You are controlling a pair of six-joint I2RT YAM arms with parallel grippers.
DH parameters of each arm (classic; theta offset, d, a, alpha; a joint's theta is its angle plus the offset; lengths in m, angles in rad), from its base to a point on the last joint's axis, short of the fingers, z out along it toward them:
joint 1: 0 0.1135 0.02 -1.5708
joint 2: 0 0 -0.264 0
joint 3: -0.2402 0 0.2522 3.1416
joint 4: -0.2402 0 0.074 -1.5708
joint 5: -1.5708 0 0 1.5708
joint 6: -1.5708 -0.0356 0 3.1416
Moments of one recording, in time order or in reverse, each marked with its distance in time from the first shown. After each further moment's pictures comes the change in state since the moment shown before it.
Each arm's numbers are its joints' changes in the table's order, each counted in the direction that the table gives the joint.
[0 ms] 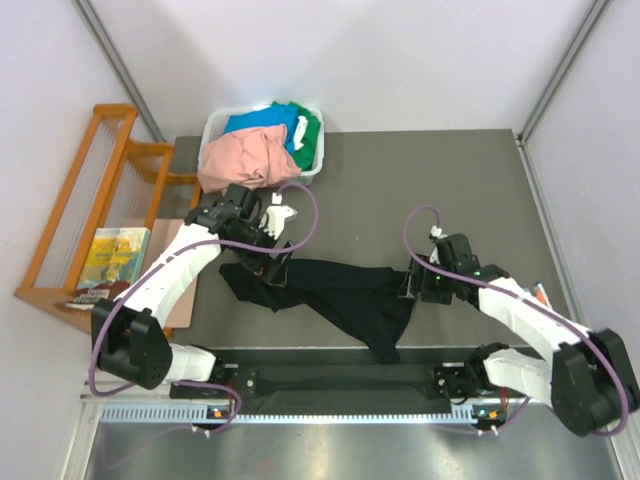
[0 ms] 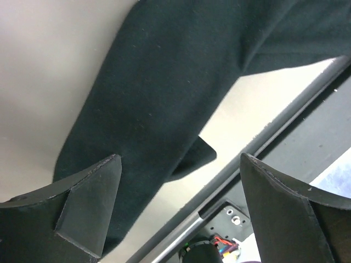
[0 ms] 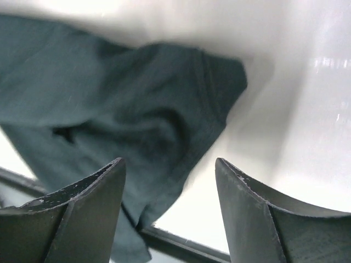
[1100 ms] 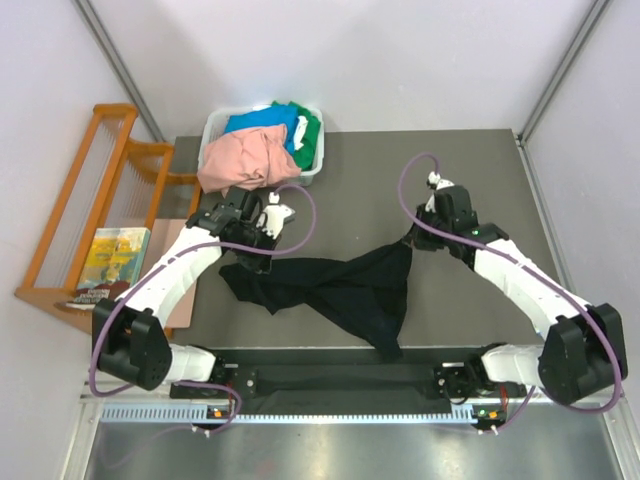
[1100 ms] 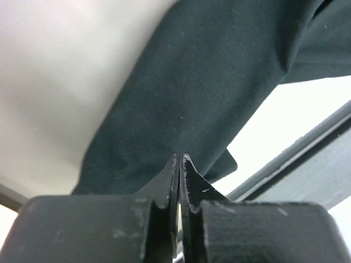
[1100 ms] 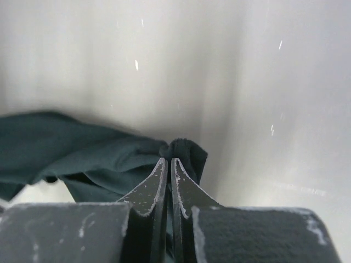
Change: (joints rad) left arm 0.000 -0.011 0.056 0.081 0.102 0.018; right arm -0.013 0.176 -0.343 0.040 -0.101 0.079
